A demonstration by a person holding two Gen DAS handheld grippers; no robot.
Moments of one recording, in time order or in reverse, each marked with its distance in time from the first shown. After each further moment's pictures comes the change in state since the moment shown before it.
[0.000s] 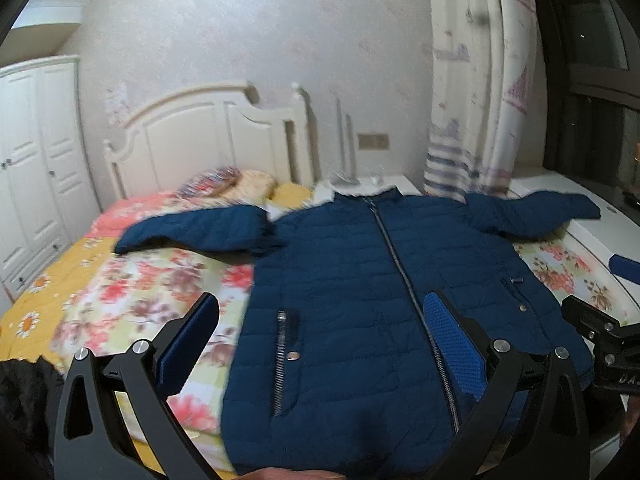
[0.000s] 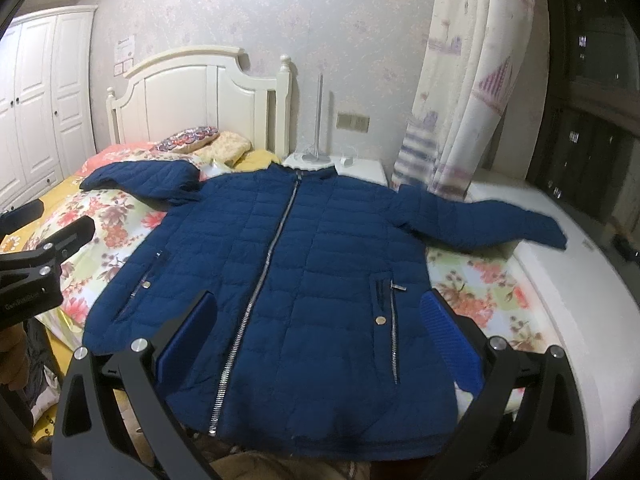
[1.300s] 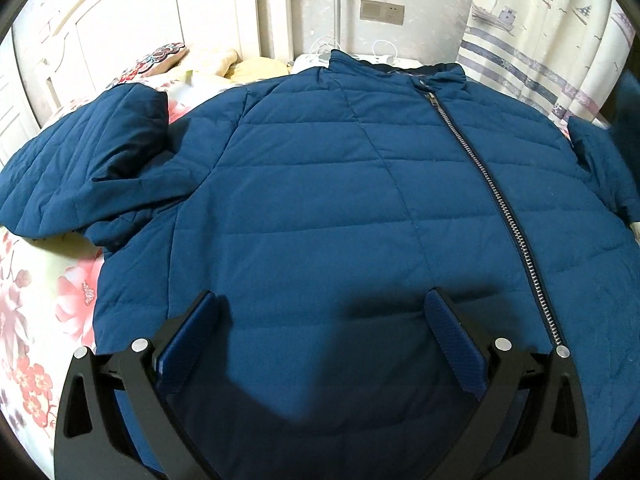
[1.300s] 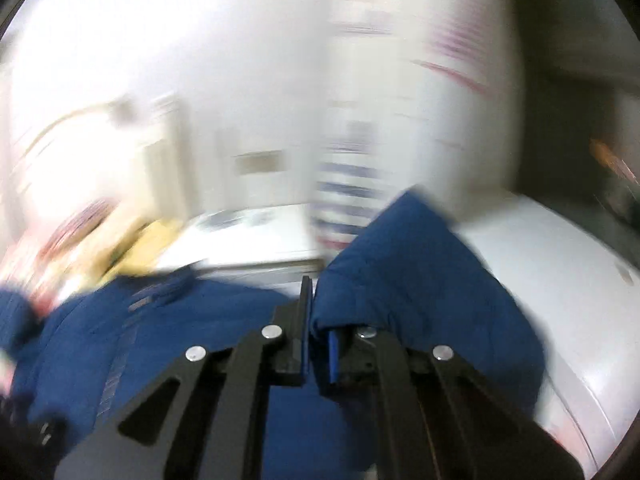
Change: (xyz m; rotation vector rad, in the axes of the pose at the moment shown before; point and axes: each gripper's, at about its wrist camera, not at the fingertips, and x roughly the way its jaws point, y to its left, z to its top) left arm 0.344 0.014 0.020 -0.048 0.427 -0.081; right arm 0.281 -0.112 0.177 0.069 -0.136 -0.054
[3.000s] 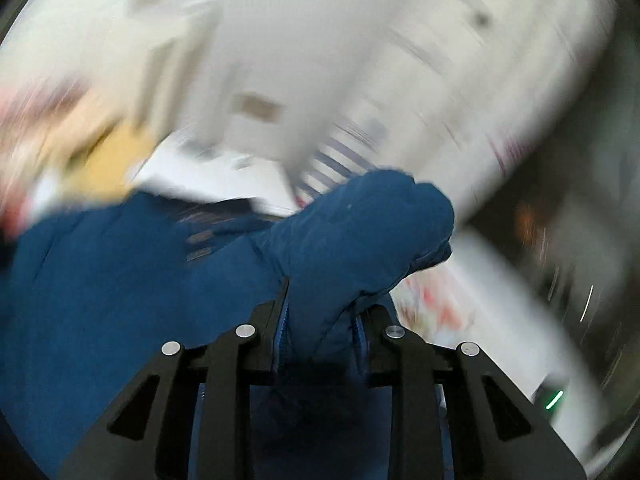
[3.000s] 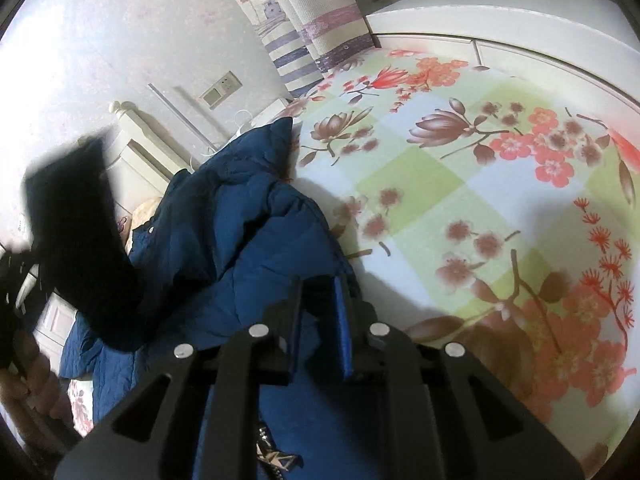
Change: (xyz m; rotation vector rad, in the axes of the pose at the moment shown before) left arm -0.049 -0.049 0.088 -0.268 -0.296 -0.601; right arm -0.038 -0.113 -0.161 0.672 0.274 0.034
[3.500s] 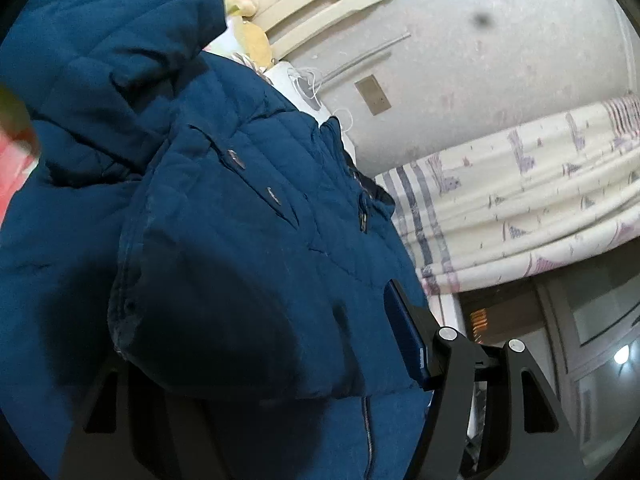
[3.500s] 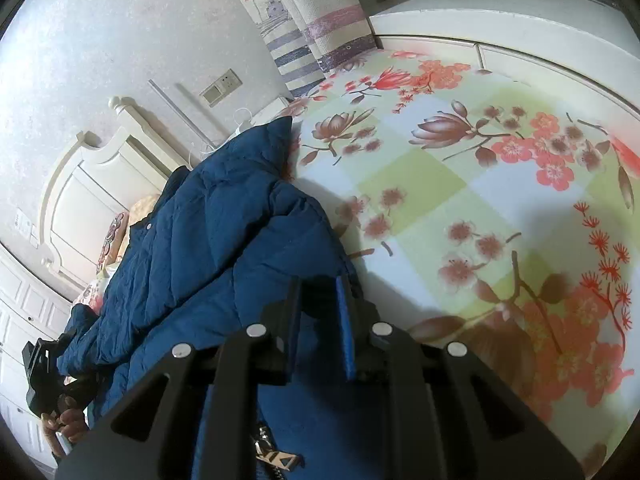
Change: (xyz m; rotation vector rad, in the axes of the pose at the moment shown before) left arm -0.036 0.166 -0.026 -0.444 0.063 -0.038; right arm 0.002 0.002 0.000 -0.017 0.002 -0.010
